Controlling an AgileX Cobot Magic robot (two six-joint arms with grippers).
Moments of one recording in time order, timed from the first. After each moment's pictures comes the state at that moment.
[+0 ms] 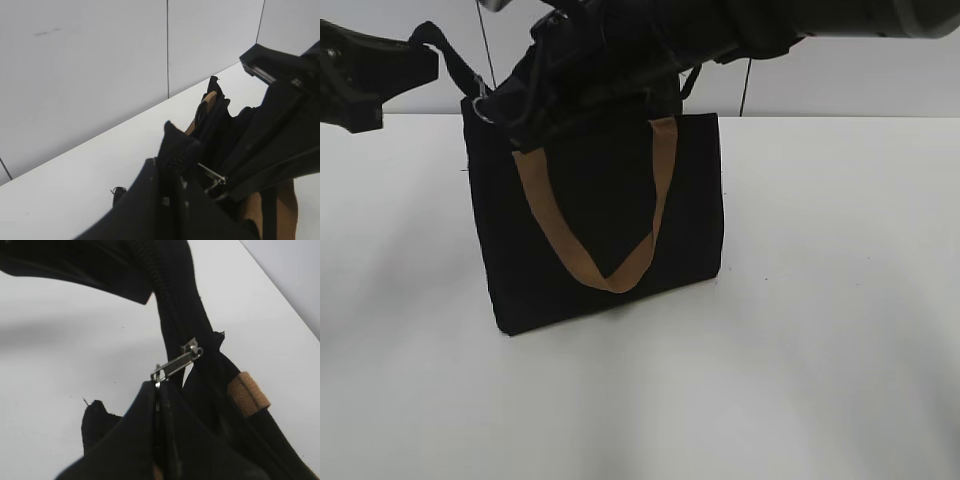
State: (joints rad) left arm -0.07 1.35 -0.73 1.26 -0.71 -0.93; right arm 0.63 1.94 -1.50 1.04 0.49 -1.40
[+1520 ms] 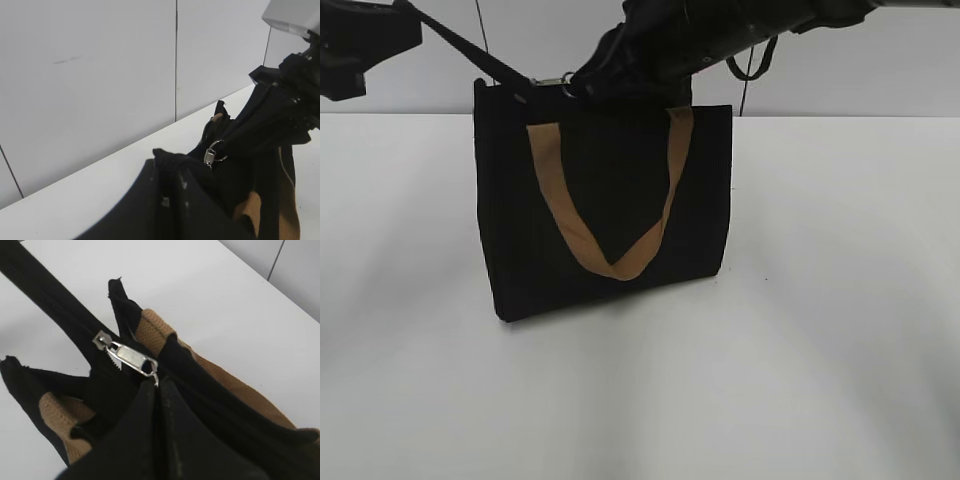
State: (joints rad) left arm -0.07 1.28 -0.73 1.19 -0.69 -0.93; right arm 0.48 1.92 -1.50 0.91 0.53 -1.10
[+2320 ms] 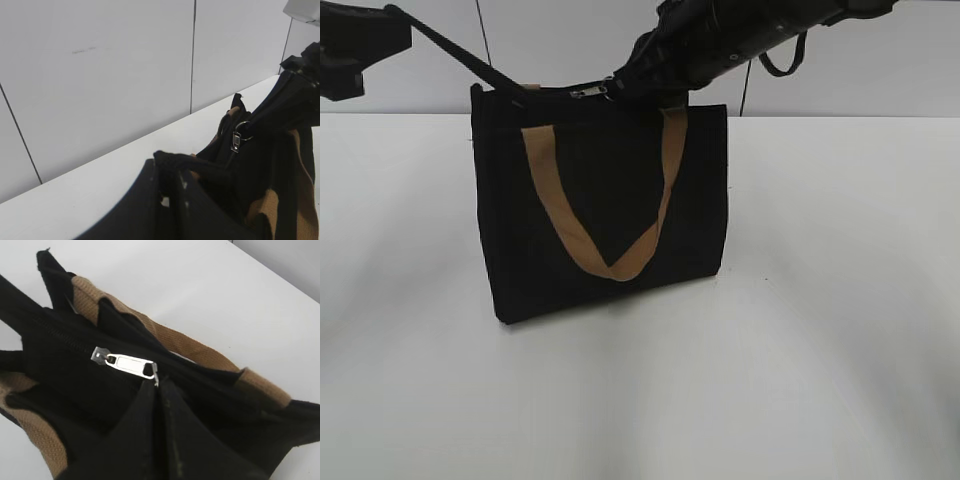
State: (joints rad) left arm -0.07 1.28 -0.73 1.18 -0.63 -0.92; right arm 0.43 1.92 -1.51 0.75 0.55 -0.90
